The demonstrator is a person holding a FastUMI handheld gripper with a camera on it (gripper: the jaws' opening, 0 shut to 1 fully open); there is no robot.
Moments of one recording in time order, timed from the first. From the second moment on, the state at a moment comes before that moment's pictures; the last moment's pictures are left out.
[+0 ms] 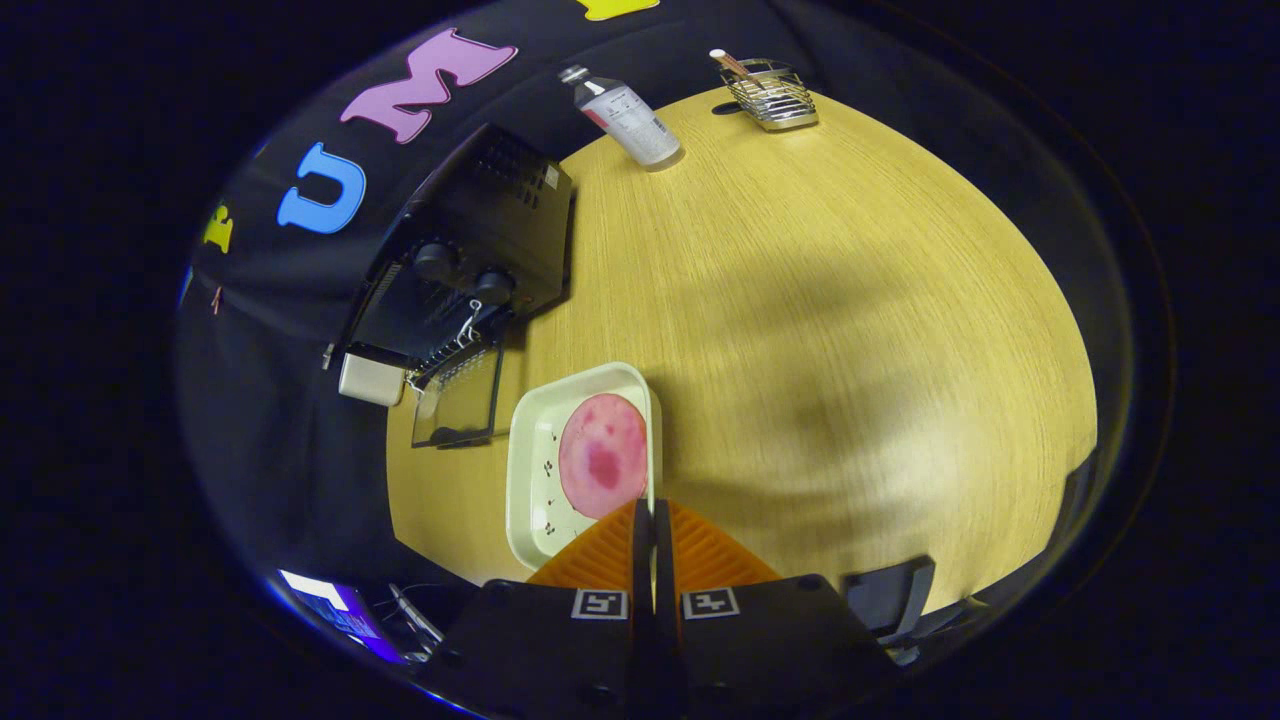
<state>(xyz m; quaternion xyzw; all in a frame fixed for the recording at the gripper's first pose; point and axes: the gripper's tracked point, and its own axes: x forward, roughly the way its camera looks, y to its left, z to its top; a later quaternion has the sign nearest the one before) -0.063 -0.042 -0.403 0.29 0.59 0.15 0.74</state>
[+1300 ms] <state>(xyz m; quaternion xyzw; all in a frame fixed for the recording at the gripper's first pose) 0.039 0.199 -0.349 0.51 0.44 -0.06 0.73</state>
